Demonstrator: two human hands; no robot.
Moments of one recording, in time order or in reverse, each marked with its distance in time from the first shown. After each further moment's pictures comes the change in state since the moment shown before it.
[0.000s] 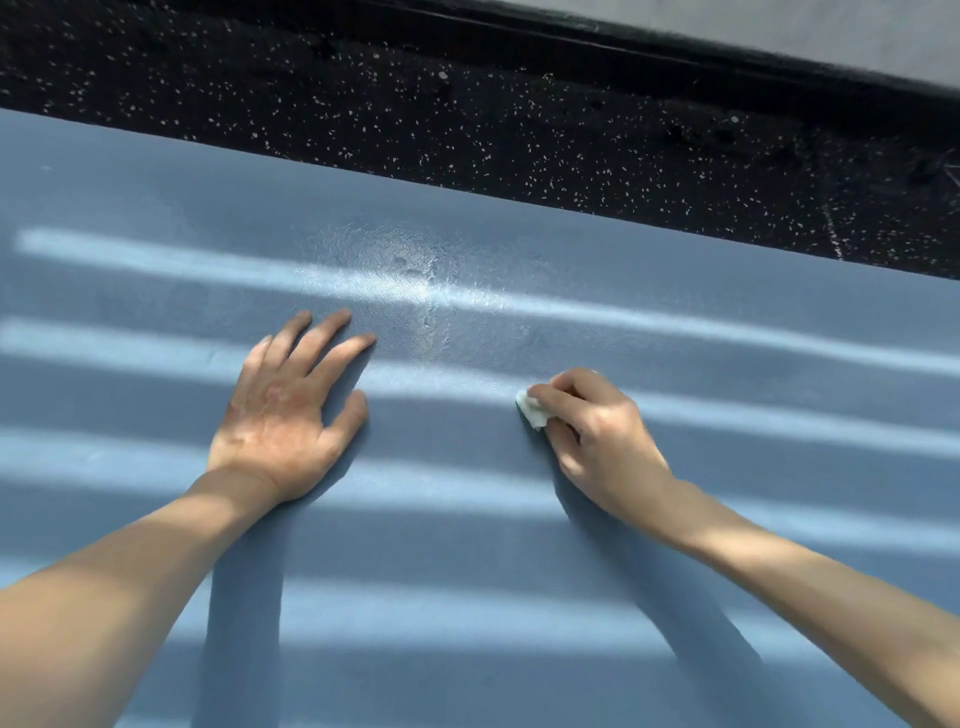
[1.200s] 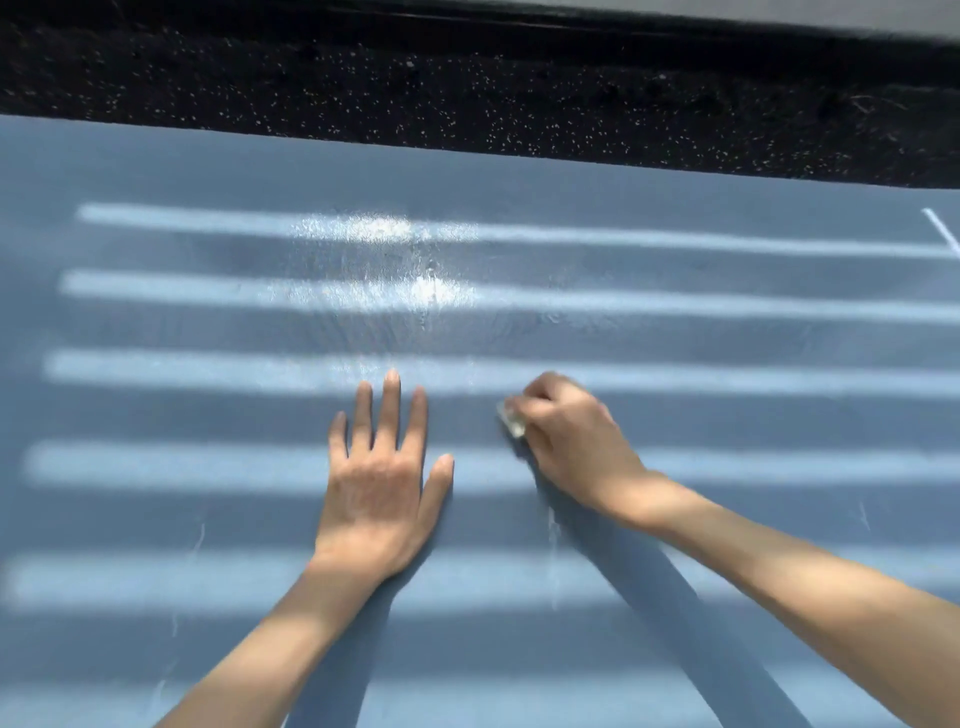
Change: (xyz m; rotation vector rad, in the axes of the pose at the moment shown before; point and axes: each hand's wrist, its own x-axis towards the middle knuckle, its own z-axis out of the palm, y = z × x) left_hand -0.141 0.099 0.040 0.241 -0.049 0.001; right_hand -0.104 -0.053 0.013 -0.097 -0.101 0.108
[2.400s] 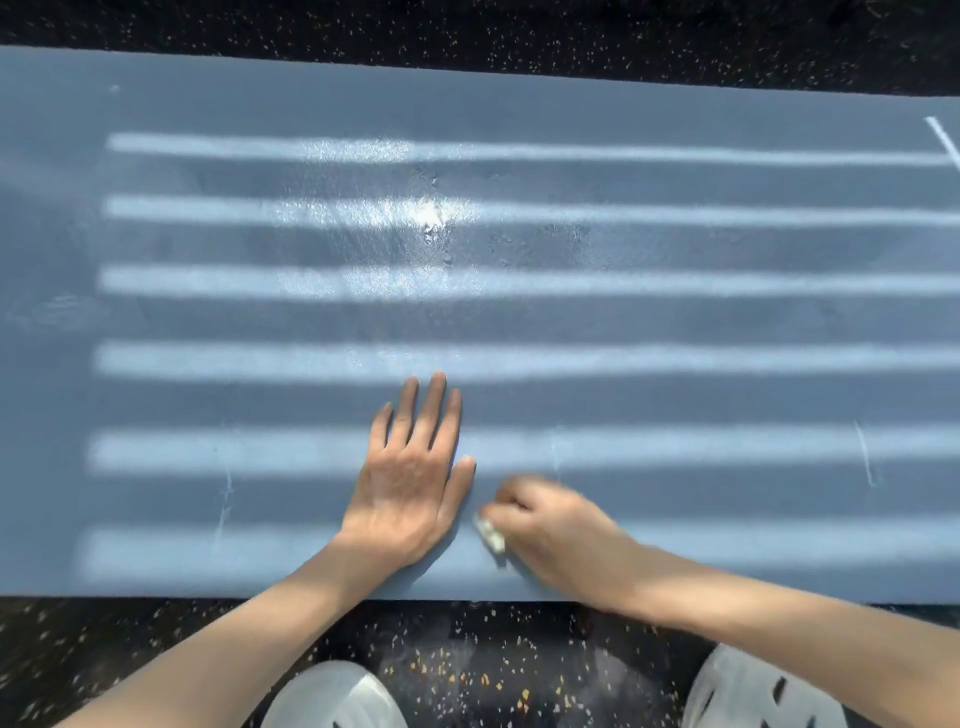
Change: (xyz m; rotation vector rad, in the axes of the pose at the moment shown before) left_hand -0.093 0.024 -0.008 0.019 -0.090 0.192; right_hand -0.150 -0.062 0.025 0.125 -0.244 -0.215
